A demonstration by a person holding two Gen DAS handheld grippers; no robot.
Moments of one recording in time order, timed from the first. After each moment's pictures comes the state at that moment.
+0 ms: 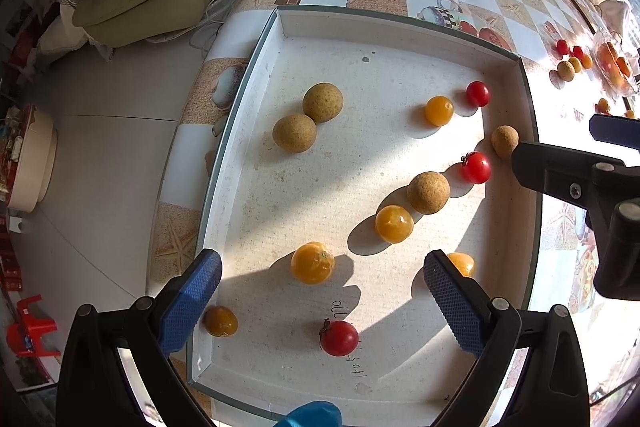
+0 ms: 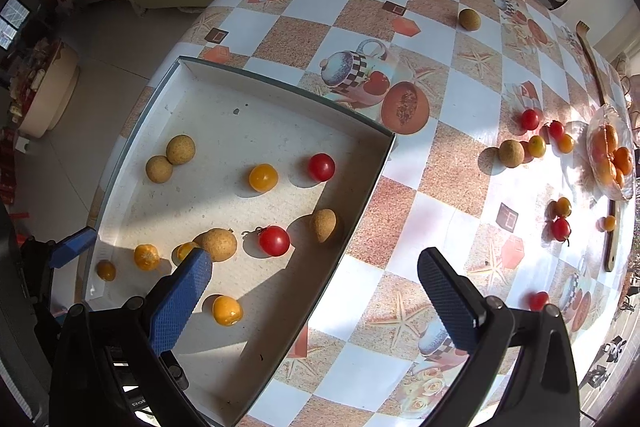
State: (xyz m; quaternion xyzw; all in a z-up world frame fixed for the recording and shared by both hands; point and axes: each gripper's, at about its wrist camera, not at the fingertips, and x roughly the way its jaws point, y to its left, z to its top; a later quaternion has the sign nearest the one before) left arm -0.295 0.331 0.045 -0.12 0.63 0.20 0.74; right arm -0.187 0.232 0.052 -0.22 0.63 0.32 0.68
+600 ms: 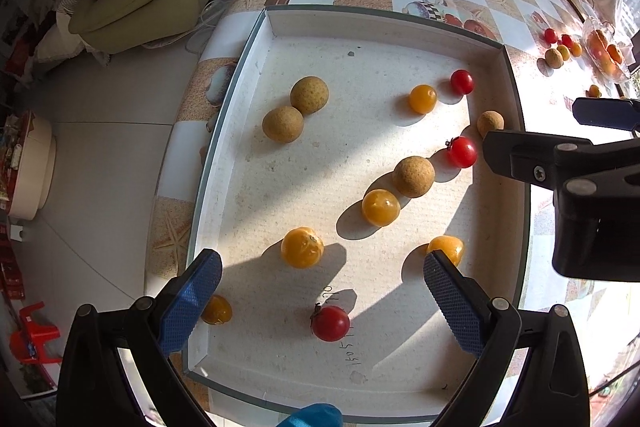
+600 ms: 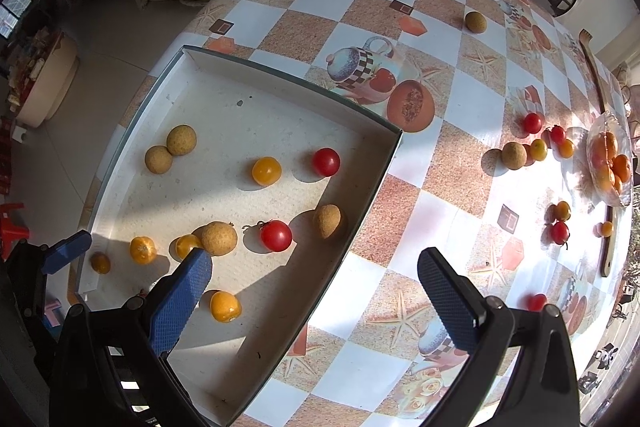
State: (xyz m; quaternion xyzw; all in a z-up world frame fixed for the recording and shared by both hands) left arm -0.303 0.317 0.051 -0.10 0.63 0.19 0.75; right arm -0.192 0.234 0.051 -0.23 0.62 0.32 0.68
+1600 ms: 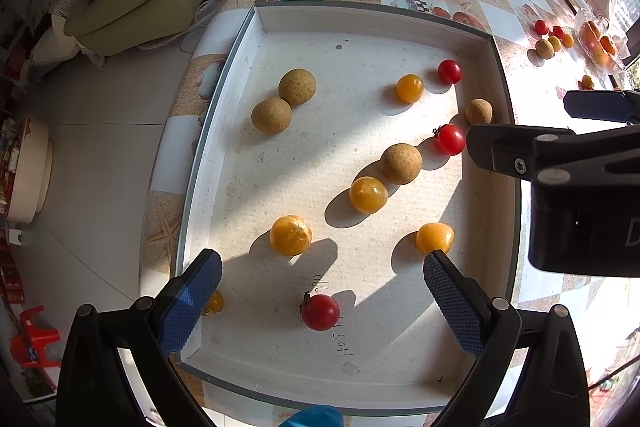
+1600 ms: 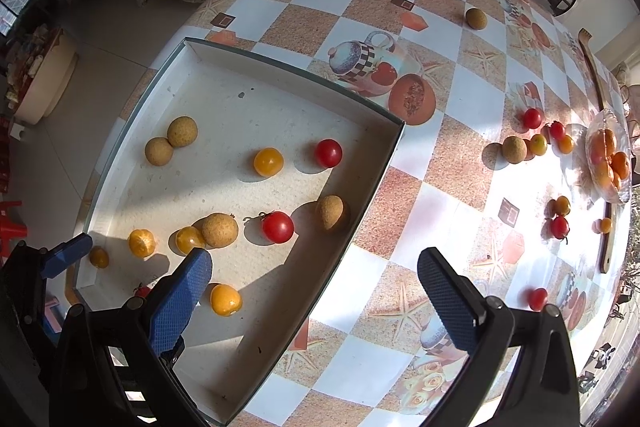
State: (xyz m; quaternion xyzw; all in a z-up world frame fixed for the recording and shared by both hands) left arm -0.305 0.310 0.051 -0.10 0.63 0.18 0.75; right arm -0.196 0.232 0.050 -0.24 0.62 0.31 0.68
